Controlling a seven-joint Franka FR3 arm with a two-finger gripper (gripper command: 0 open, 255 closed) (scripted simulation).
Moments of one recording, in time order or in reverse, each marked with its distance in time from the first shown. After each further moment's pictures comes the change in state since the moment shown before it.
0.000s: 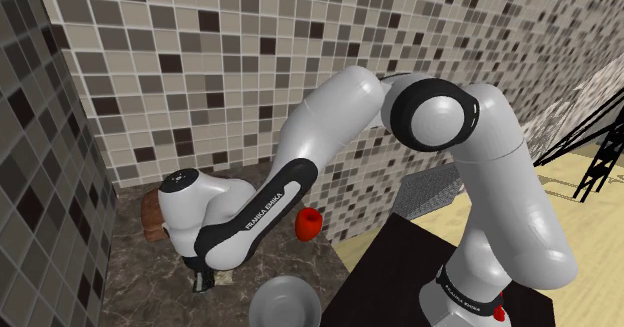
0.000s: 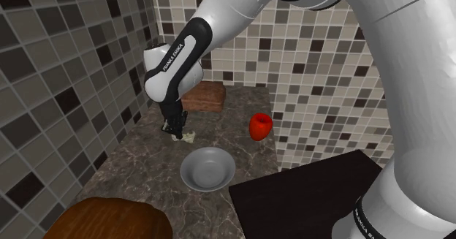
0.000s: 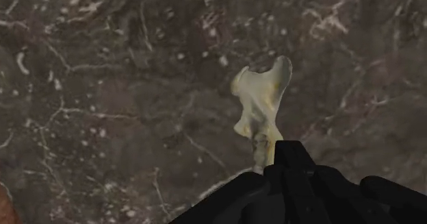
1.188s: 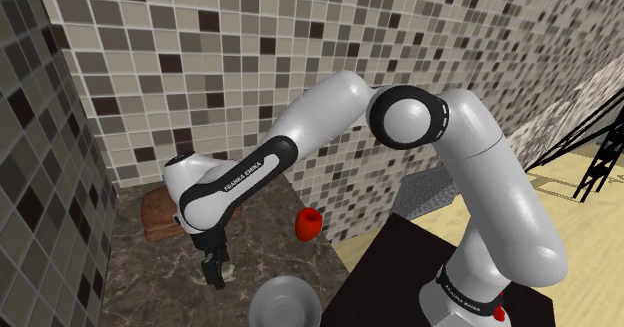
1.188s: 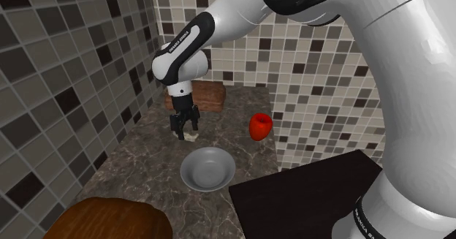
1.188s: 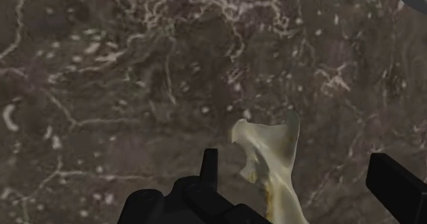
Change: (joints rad) arm -0.150 0.115 0.083 0.189 0.157 -0.320 -0.249
